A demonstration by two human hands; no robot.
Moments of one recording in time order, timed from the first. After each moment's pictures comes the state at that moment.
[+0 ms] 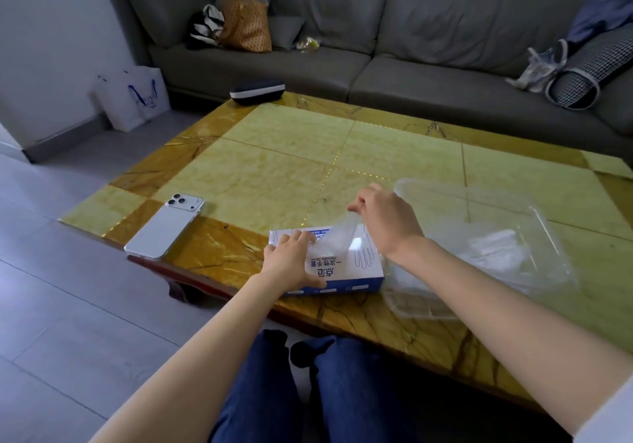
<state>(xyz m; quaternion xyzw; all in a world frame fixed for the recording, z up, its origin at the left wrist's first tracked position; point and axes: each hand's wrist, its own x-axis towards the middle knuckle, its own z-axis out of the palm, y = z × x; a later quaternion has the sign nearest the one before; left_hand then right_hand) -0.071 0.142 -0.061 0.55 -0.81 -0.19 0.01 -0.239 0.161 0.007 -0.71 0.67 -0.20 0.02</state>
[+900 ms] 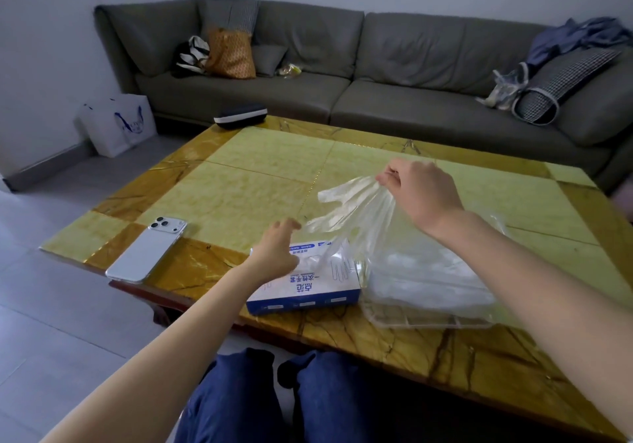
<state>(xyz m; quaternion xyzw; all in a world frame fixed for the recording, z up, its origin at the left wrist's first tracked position) -0.083 0.138 -0.011 0.54 -0.78 -0.28 0.14 -0.296 0.185 0.086 -0.67 0.70 -0.22 -0.07</state>
